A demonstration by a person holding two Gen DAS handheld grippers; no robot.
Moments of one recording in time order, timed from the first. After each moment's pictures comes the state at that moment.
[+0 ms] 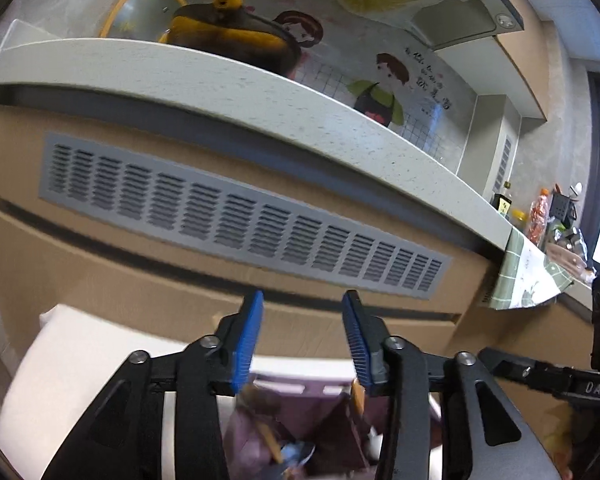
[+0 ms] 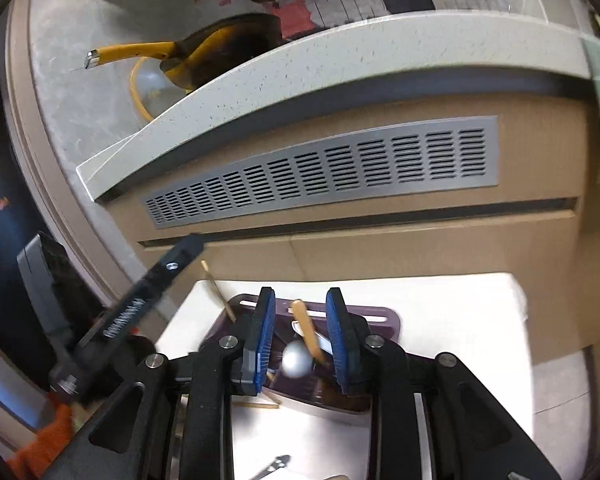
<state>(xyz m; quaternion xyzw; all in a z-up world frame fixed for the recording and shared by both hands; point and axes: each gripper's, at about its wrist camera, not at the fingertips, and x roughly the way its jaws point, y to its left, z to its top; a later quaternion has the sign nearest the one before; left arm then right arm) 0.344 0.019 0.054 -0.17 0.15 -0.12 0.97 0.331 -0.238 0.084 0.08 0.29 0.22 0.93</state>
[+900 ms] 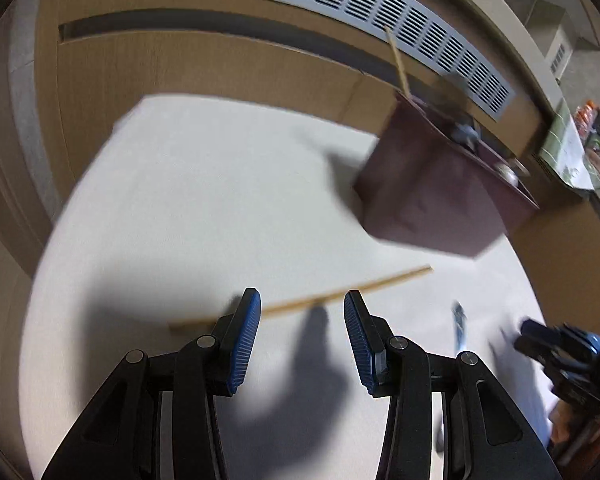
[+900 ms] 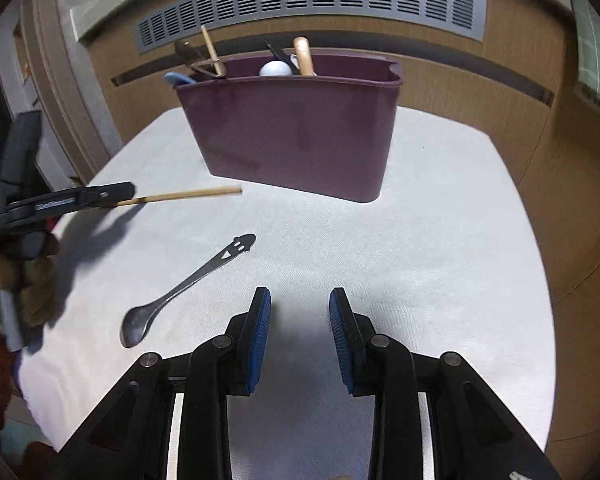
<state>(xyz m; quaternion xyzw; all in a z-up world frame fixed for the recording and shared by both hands) 0.257 0.072 -0.075 -0.15 0.42 -0.10 0.89 0.234 -0.204 -0.050 -0.07 0.42 0.17 0.89</state>
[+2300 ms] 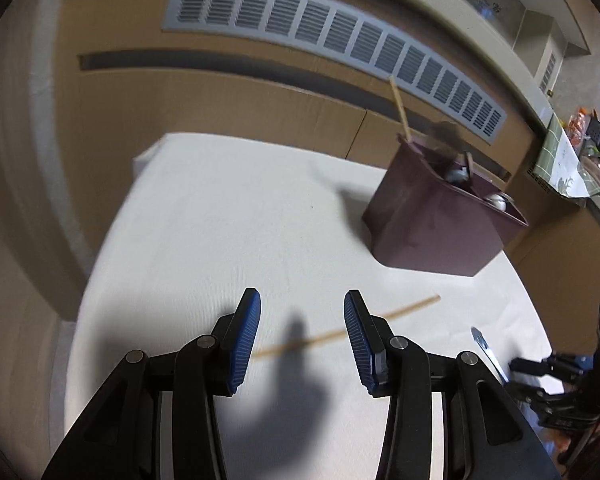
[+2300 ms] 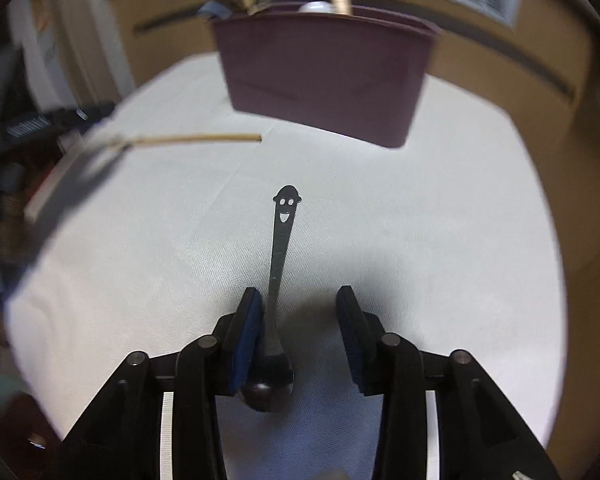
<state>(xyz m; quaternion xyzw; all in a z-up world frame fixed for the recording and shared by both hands) 0.257 0.106 -0.054 -0.14 0.37 -0.09 0.91 0.219 -0.208 -0.080 -0.04 0.47 0.21 0.85</state>
